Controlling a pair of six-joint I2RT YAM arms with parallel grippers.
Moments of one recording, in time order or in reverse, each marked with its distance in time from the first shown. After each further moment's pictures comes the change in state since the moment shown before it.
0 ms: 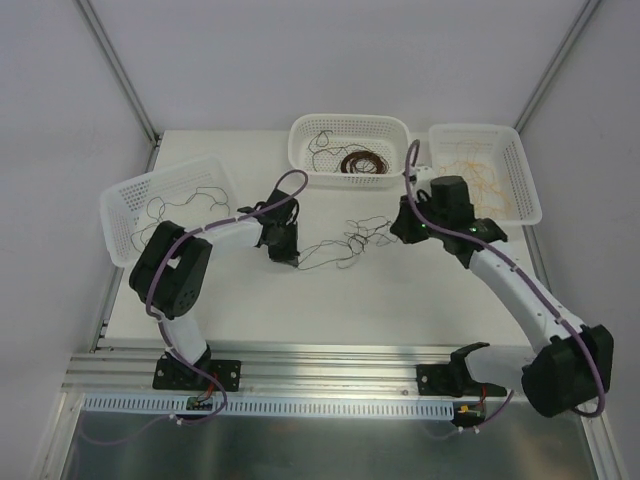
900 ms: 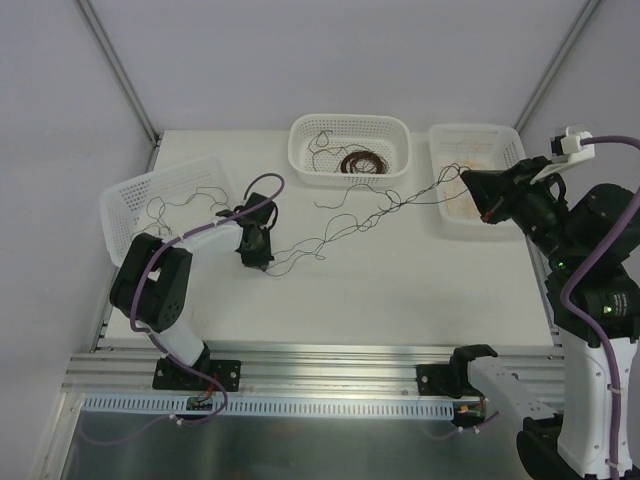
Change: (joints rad) left arm 0.109 -0.130 -0.104 -0.132 -0.197 0.035; right arm -0.256 -0.372 0.550 -0.244 -0.101 0.130
